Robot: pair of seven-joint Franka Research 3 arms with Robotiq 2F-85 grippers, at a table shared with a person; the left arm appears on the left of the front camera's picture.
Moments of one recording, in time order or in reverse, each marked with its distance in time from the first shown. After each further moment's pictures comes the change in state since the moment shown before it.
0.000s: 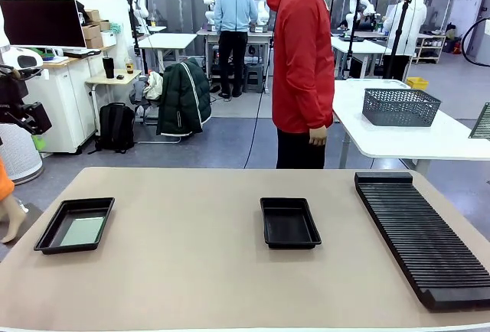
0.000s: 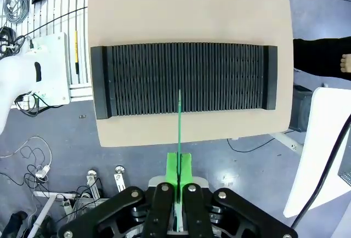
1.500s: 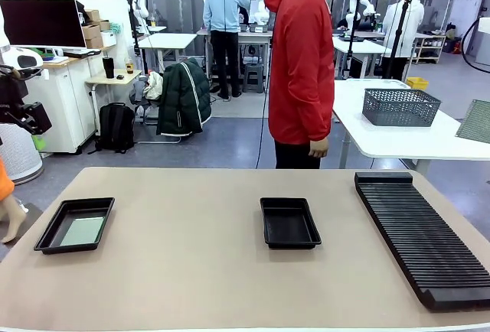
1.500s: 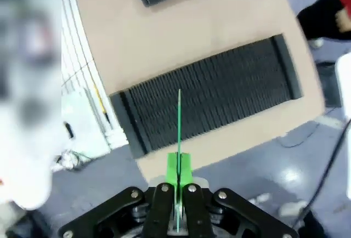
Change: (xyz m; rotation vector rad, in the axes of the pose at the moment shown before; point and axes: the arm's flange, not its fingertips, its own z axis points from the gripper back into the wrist) left arm 0.000 0.000 0.000 0.000 0.000 0.000; right arm 0.003 -0.009 -0.010 0.114 -0.110 -0.402
